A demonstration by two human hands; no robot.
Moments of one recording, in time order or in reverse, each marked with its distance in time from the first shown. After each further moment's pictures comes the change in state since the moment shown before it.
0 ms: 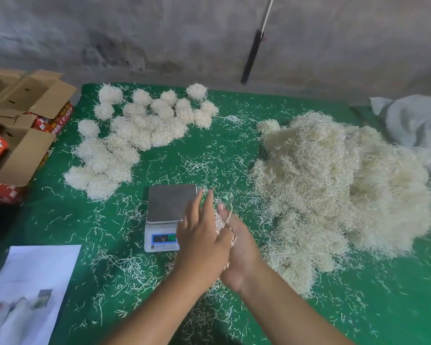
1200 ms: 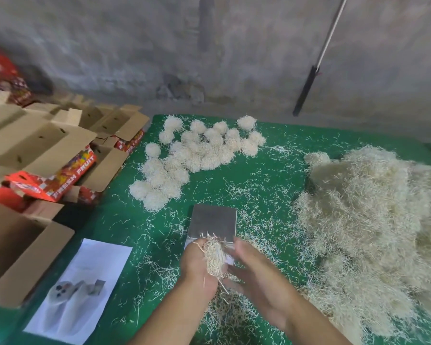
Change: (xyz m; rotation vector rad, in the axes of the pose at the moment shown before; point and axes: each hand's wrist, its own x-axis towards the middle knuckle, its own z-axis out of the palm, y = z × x) left_hand 0.005 -0.026 -0.023 -1.200 0.443 -0.648; right_hand -0.003 -0.003 -0.027 -0.450 -0.299 -0.019
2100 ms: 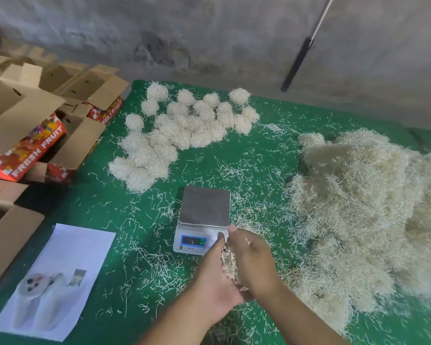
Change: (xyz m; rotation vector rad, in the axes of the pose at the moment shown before) left_hand 0.017 -0.019 -0.017 0.010 -0.380 -0.509; right_hand 0.060 0.022 0.014 -0.563 0.415 -0.287
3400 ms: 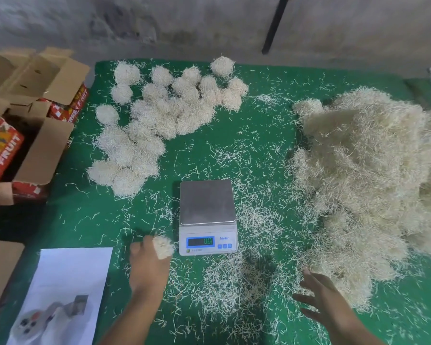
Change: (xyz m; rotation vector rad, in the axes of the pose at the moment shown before) left_hand 0.108 0.100 -0.219 1.563 0.931 0.636; right_hand -0.024 0.126 -0.070 0.169 0.251 0.733
